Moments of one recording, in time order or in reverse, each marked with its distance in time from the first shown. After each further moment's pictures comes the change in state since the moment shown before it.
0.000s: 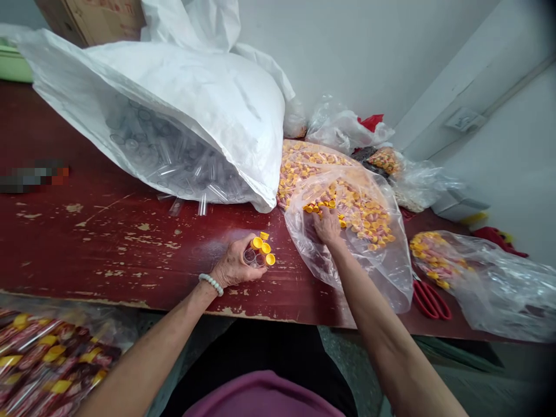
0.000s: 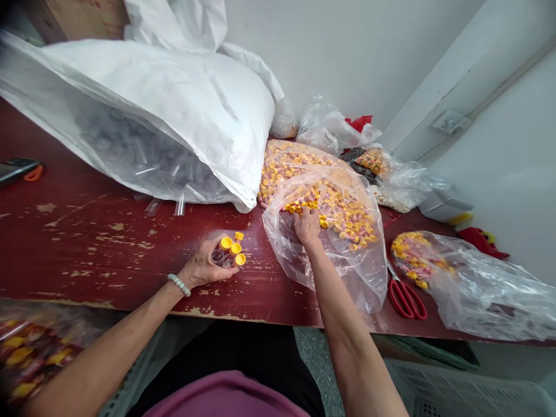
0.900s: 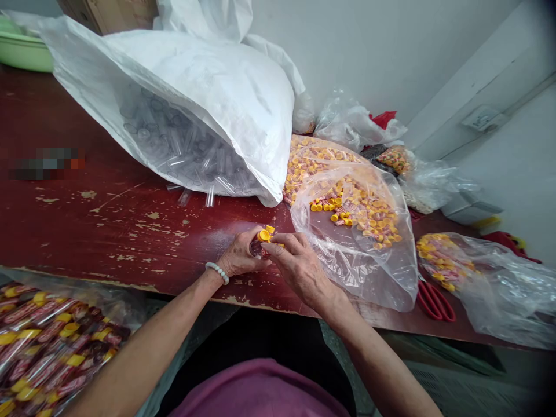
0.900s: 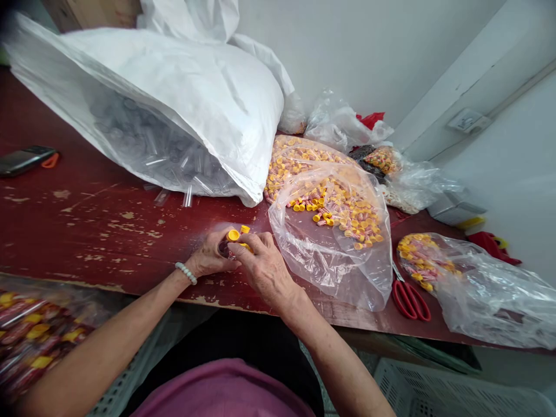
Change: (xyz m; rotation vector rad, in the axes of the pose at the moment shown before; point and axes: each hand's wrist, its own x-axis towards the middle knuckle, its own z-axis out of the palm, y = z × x) left_hand 0.000 0.000 -0.005 -0.036 -0.052 0.035; right_hand -0.135 -0.089 -0.066 0.144 -0.181 -1.010
